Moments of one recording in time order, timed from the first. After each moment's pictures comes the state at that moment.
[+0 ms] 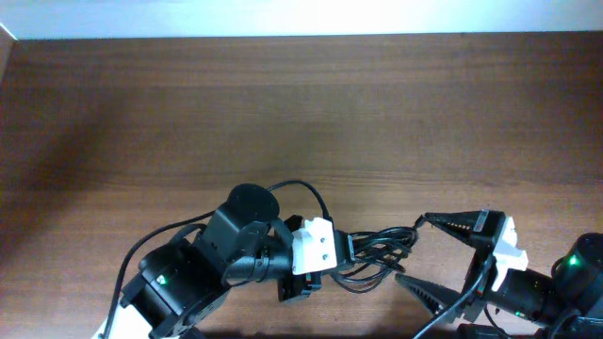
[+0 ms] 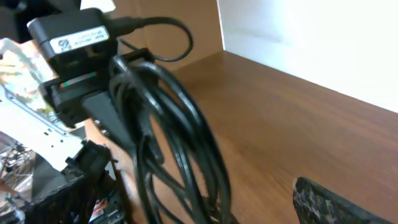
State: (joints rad) left arm -0.77 0.97 1.09 -0.75 0.62 0.37; right arm -0.12 0.55 0.98 -0.93 -1.15 -0.27
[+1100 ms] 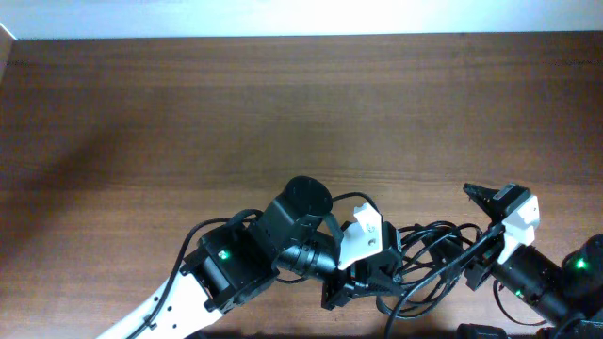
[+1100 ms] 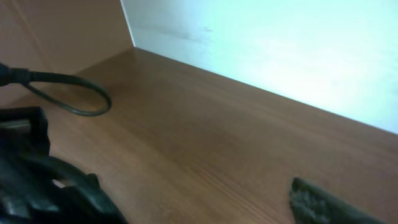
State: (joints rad) left arm -0.90 1.15 1.09 -0.50 0.86 0.01; right arm -0.12 0.55 0.98 -0.80 -0.78 -0.19
